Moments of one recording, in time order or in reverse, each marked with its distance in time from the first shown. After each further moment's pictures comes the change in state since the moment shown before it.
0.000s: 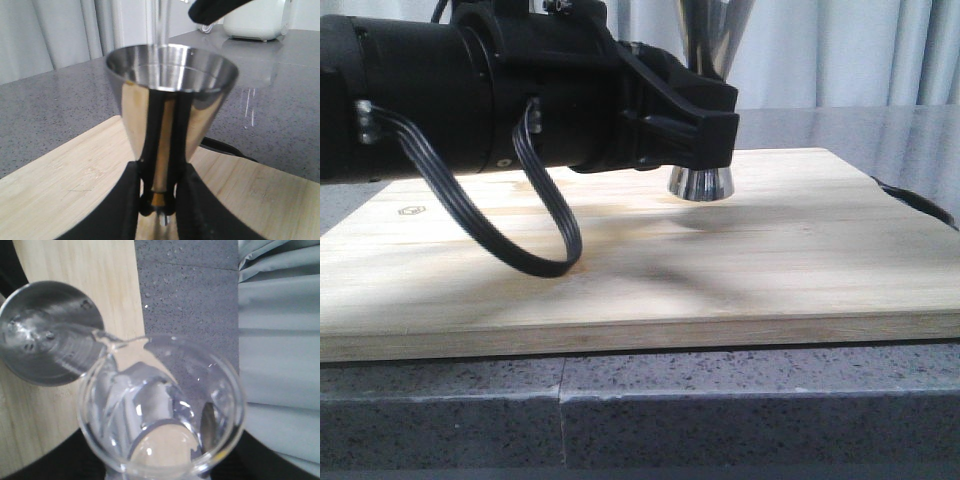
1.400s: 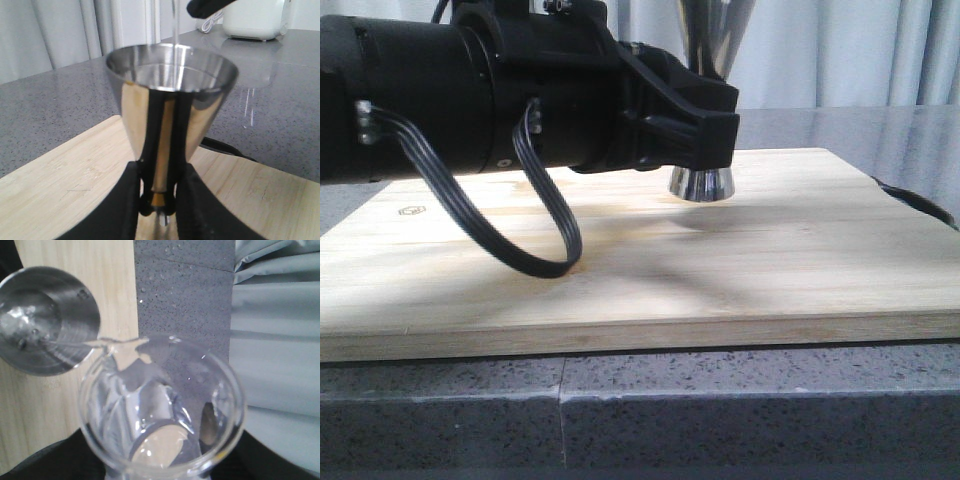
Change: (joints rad) left arm 0.000 0.000 0.000 0.004 0.002 -0.002; right arm 0.000 0.000 0.000 -0.025 0.000 -0.054
